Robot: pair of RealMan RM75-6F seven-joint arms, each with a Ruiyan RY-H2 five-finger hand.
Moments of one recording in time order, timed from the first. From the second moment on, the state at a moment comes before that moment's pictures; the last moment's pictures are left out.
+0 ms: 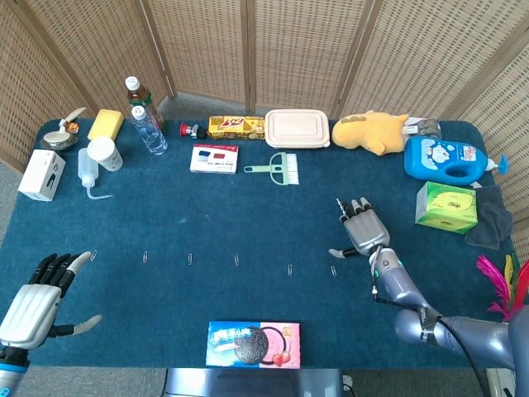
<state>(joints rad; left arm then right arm) -0.06 -1.00 0.06 -1.92 1.62 1.42 0.14 0.91 -1.40 0.00 -1.48 -0.67 0.86 -0.86</state>
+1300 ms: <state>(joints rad) -0.05 -0.99 0.07 -1.93 1.63 1.45 0.16 0.97 -1.42 0.04 -1.32 -0.55 0.80 -0.83</state>
